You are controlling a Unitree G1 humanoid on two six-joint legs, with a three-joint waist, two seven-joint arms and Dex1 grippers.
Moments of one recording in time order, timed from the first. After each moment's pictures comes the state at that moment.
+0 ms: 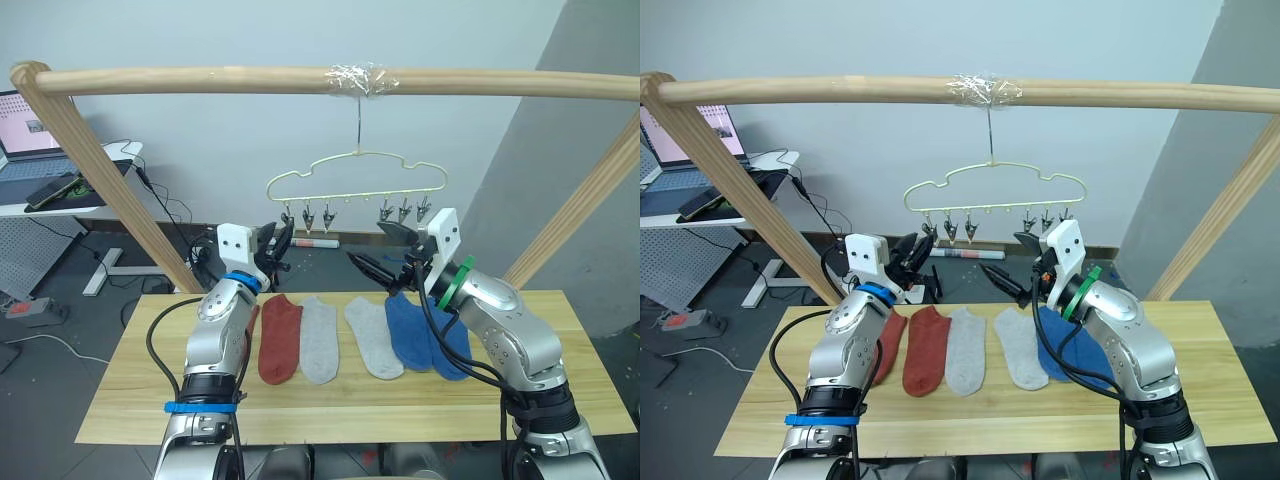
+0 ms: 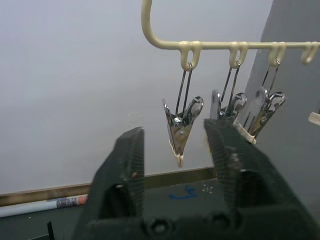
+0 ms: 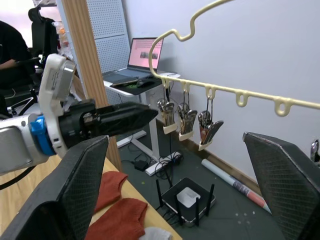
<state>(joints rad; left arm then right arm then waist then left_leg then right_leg) -0.37 0.16 0.13 0.20 -0.34 0.11 -0.38 -0.33 -0.30 0.10 -0.33 0.42 0.52 0.56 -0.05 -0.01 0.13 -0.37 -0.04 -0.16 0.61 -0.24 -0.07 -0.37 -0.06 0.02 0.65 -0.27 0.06</state>
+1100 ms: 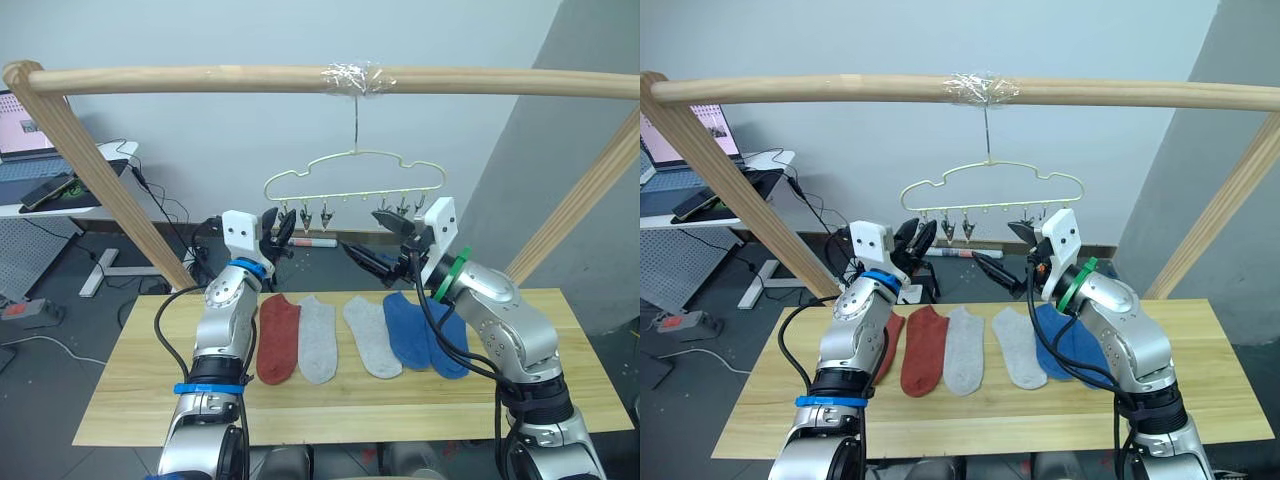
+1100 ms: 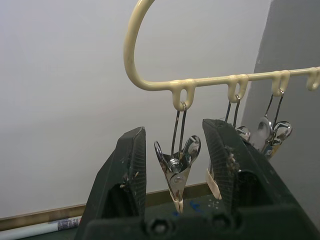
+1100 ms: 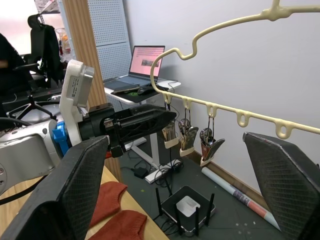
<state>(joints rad) -0.47 0.15 0.14 0.31 -0.31 0.01 -0.38 -0.38 -0.28 0.10 -0.33 0.42 0.53 0.55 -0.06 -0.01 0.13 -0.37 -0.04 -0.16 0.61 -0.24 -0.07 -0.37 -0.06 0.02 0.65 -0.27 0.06</state>
